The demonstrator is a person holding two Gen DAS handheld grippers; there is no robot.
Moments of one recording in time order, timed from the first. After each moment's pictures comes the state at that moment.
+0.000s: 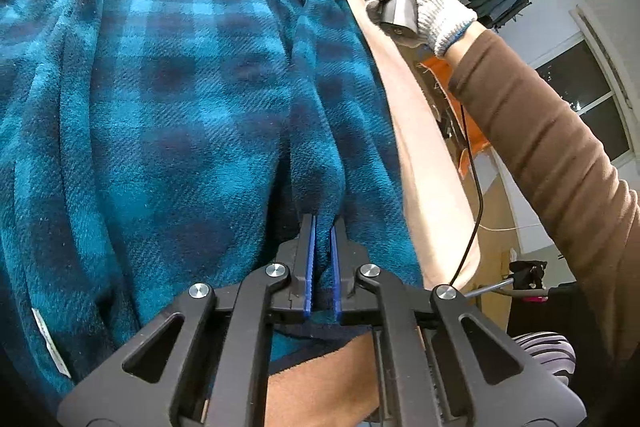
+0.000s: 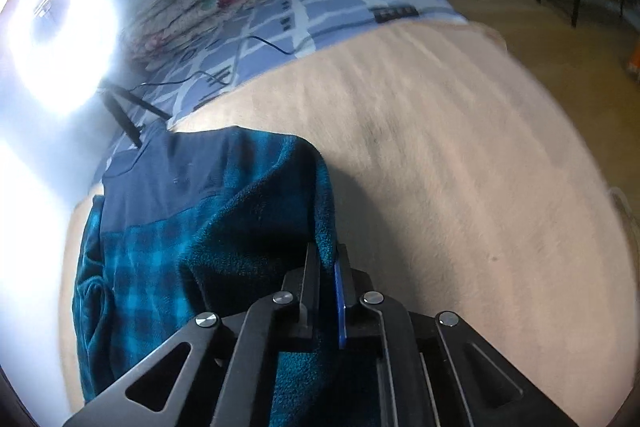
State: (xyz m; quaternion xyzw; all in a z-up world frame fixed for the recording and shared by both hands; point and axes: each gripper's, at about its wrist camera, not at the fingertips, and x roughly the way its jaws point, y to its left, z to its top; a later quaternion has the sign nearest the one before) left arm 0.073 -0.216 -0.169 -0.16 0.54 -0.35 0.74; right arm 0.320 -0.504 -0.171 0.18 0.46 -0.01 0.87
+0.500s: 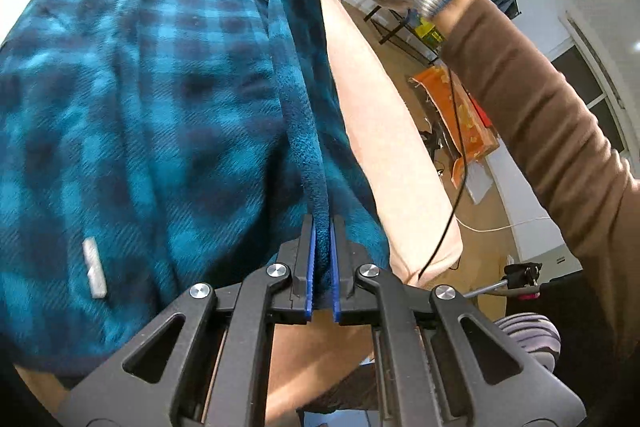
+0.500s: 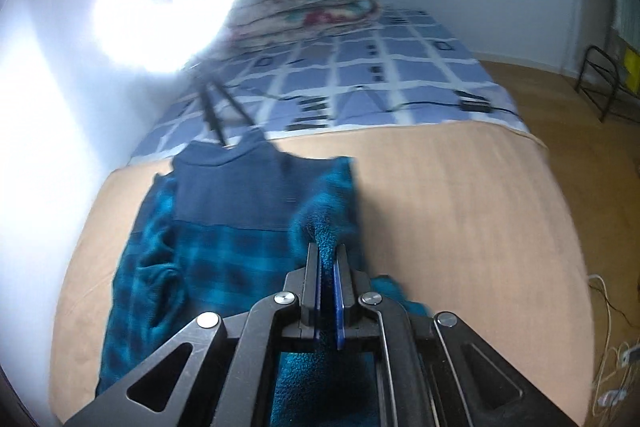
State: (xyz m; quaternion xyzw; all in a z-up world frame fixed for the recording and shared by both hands) left arm 0.044 -0.174 -0.138 -0.17 0.52 -0.35 0.76; right arm 0.315 -0.397 -0.079 0.07 0.43 0.06 0.90
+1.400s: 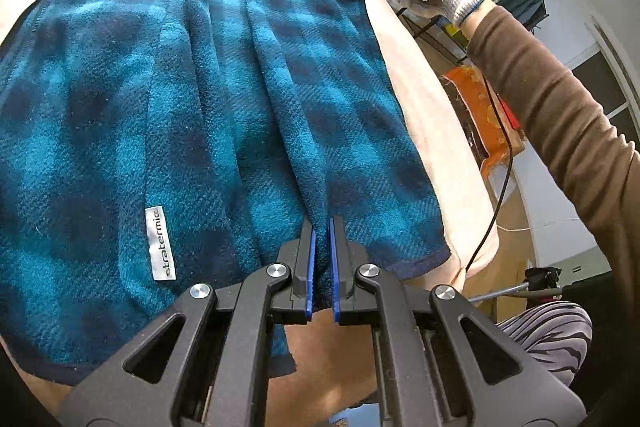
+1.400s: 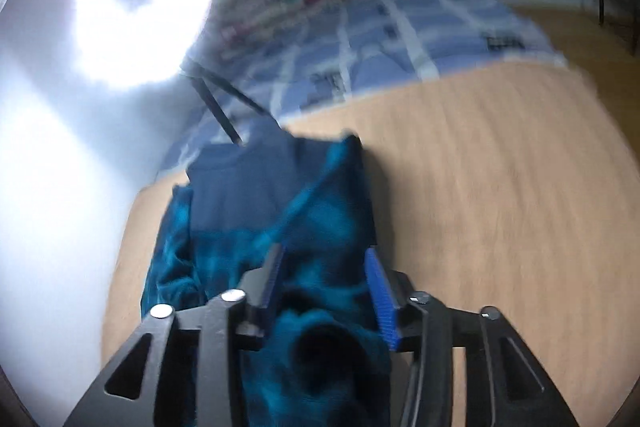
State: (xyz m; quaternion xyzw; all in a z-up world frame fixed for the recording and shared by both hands) left arm 0.050 -0.152 -0.171 -0.15 0.54 -0.31 0.77; right arm 0.353 -0.434 -0.139 0.20 0.47 0.12 0.85
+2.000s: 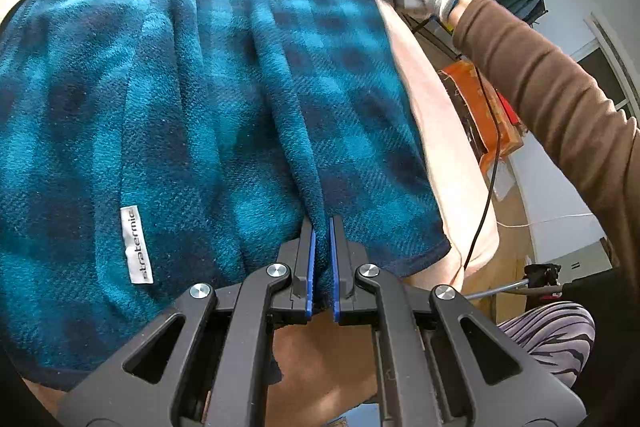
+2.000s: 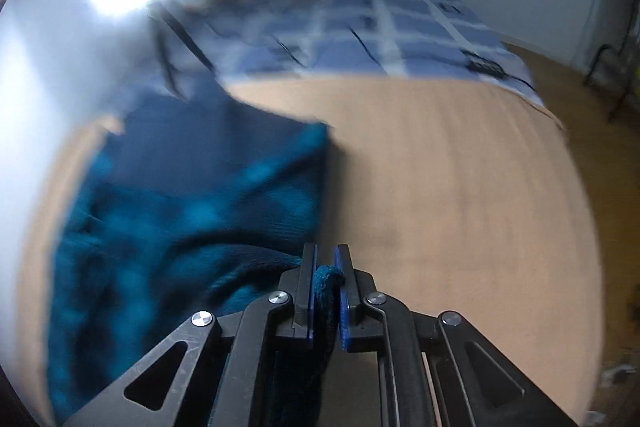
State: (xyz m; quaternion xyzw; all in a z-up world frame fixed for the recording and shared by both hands) left arm 0.052 -0.164 -0.177 -0.16 0.54 -0.31 0.76; right arm 0.369 -0.425 -0.166 0.00 0.50 0.03 0.86
